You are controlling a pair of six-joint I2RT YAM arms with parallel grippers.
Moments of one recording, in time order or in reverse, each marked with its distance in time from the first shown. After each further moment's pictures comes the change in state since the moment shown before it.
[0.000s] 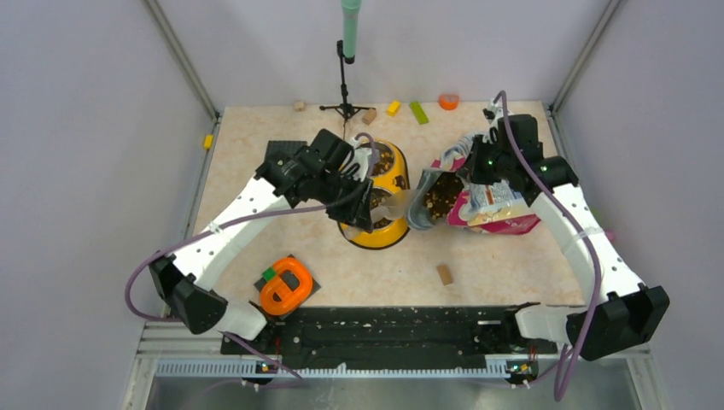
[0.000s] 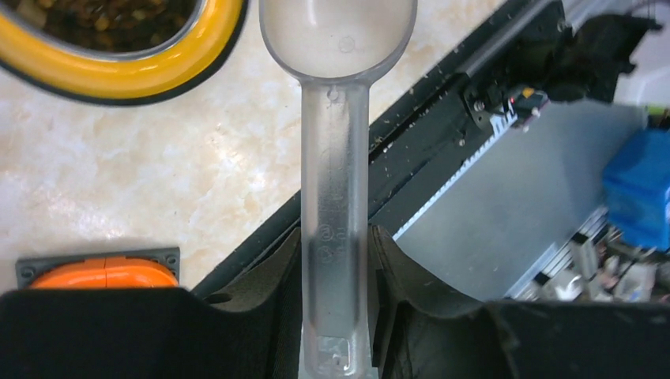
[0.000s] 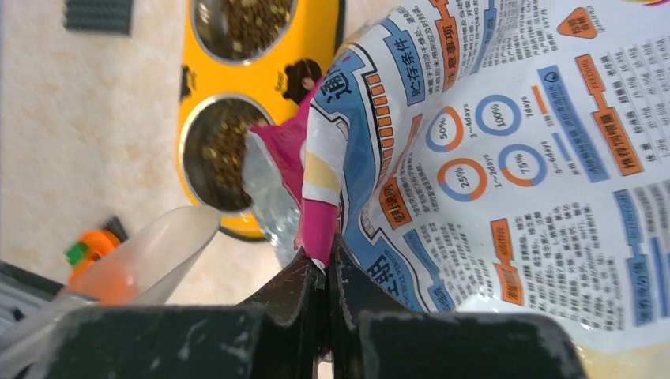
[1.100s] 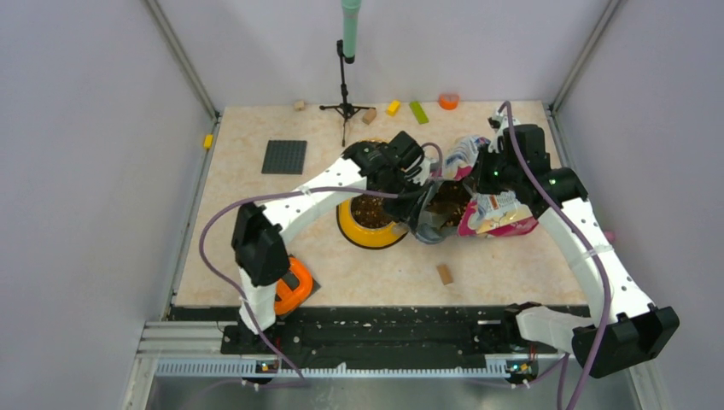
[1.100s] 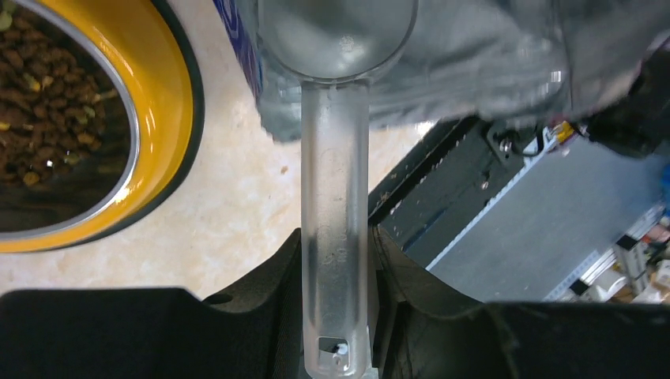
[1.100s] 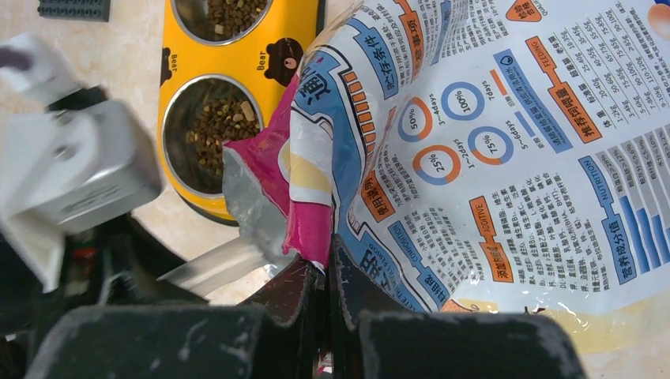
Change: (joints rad) left arm -0.200 0.411 0.246 0.066 -0.035 0.076; right arm -0.006 -0.083 -0.020 -0.089 0.029 -0.072
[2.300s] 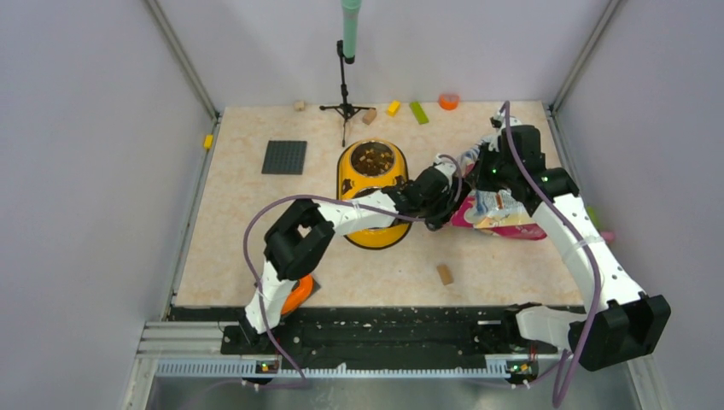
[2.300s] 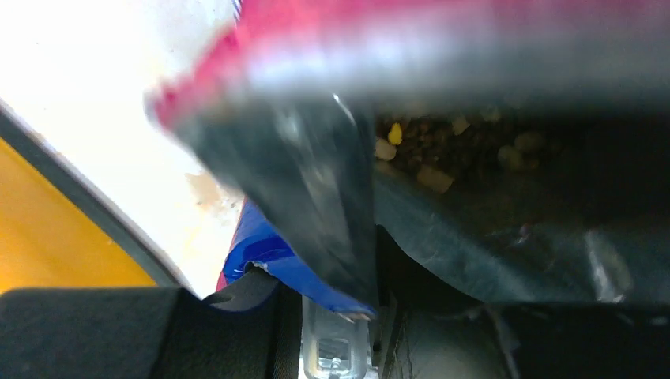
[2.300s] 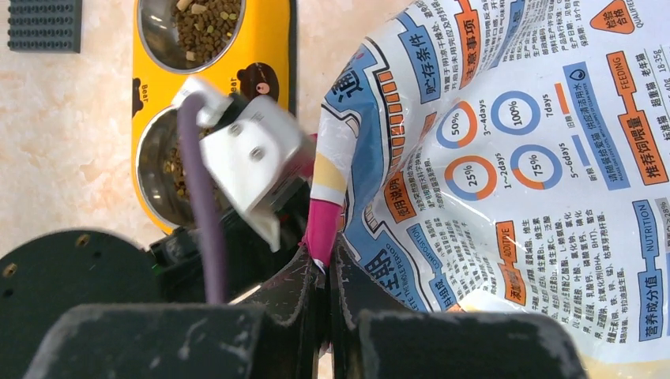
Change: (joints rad) left arm -0.089 0.285 -0.134 0.778 -0.360 -0.171; right arm -0.023 0.037 -0.065 0.113 0.024 0.014
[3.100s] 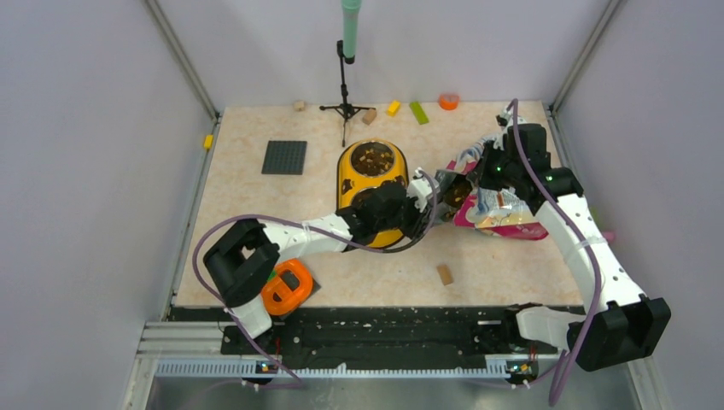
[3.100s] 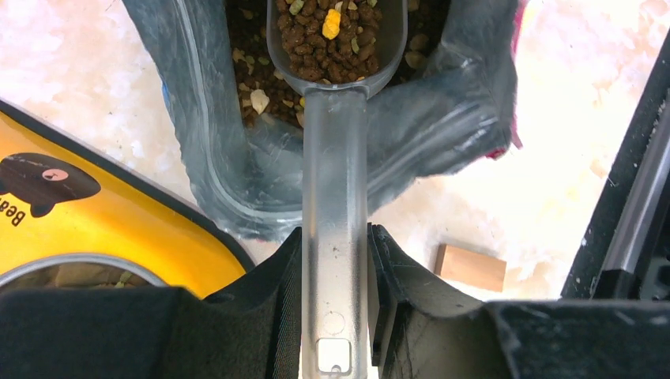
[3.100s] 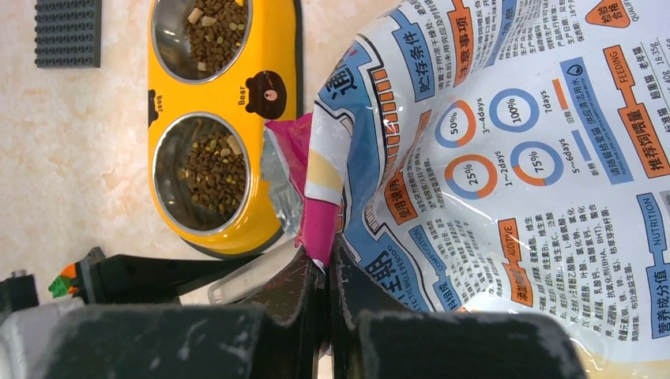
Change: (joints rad) left arm 0.002 -0.433 -0.595 0.481 0.143 0.348; right arm -0.039 -0.003 0.009 -0.001 -0.045 0.032
